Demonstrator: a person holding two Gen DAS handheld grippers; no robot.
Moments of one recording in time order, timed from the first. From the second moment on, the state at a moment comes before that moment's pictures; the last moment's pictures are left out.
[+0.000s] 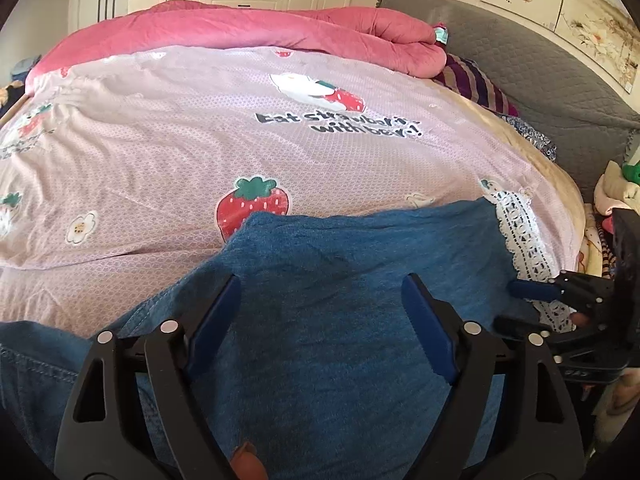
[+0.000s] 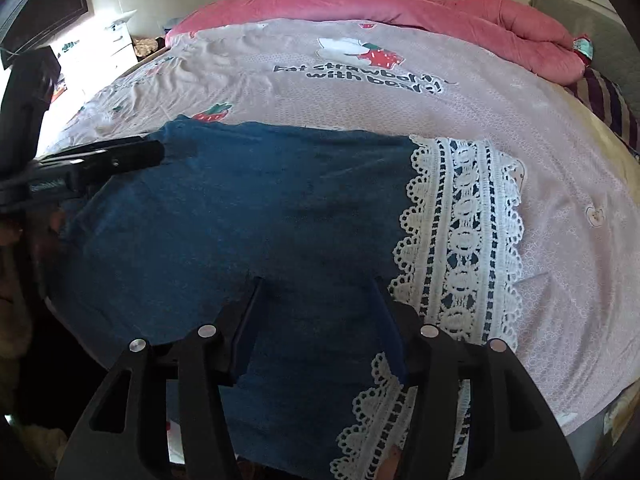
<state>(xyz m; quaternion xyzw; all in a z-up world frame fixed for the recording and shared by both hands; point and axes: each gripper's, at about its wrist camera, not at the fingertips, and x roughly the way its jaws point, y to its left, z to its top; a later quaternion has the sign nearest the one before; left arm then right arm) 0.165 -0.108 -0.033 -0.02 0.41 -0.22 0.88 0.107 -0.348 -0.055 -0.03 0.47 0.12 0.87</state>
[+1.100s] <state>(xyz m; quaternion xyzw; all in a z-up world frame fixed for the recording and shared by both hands) 0.065 -0.138 0.012 0.02 0.38 -0.21 0.90 0.054 -0.408 0.029 0.02 0.36 0.10 0.93</state>
